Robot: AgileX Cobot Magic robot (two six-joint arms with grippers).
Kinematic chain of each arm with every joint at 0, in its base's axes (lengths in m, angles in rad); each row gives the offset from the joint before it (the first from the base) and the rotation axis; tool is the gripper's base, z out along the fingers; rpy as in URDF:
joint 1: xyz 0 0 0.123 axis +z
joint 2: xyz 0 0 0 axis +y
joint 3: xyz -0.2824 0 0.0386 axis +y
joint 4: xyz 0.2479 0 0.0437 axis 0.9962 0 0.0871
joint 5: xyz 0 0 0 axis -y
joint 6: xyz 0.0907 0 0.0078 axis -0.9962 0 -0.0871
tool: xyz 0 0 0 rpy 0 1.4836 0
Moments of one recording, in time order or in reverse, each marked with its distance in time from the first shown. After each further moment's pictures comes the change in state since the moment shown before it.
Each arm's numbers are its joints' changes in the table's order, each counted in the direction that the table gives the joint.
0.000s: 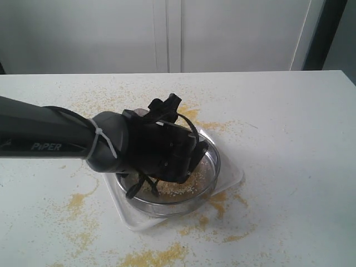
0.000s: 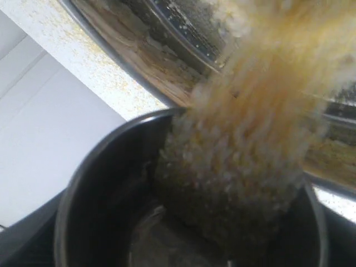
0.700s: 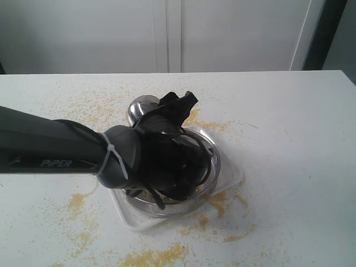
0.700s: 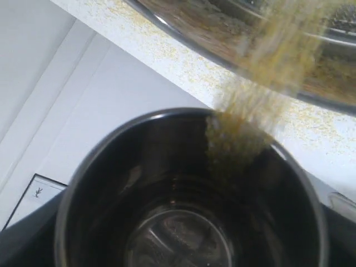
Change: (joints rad) left arm -0.061 0.013 0.000 0.178 -0.110 -0.064; right arm 0.000 0.000 0.000 0.000 0.000 0.000
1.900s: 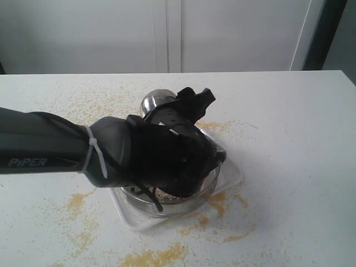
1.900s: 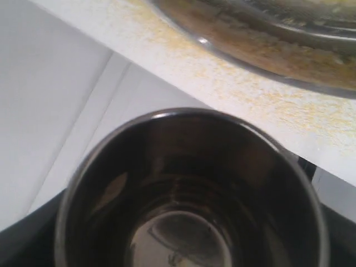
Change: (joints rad) left arm -0.038 -0.068 -0.006 -0.050 0.072 -0.190; right arm 0.000 0.000 0.000 0.000 0.000 0.000
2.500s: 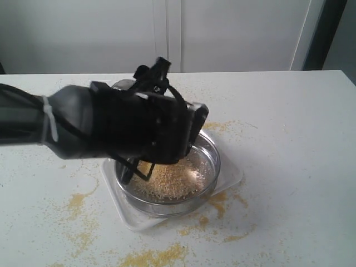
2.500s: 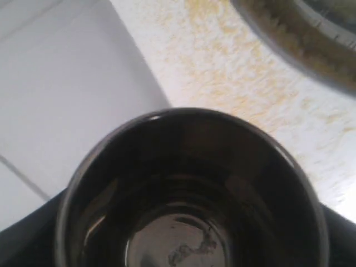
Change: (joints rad) left arm 0.061 -0.102 0.002 -0.162 -0.096 0.347; right arm 0.000 0.000 0.000 0.000 0.000 0.000
